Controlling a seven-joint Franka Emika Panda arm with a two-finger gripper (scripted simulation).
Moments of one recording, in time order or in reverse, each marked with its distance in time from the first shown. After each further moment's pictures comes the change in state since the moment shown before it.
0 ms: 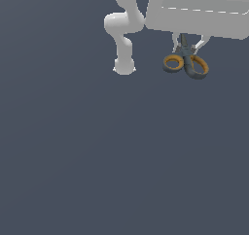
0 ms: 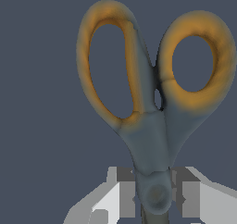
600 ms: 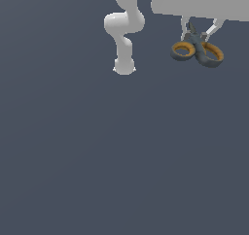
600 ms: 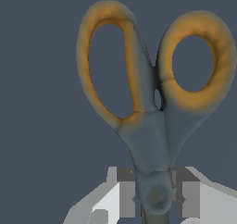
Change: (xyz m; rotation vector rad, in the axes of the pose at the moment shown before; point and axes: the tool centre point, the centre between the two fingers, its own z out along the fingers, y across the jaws) arm 0.004 -0.009 -0.030 0.000 -0.001 0.000
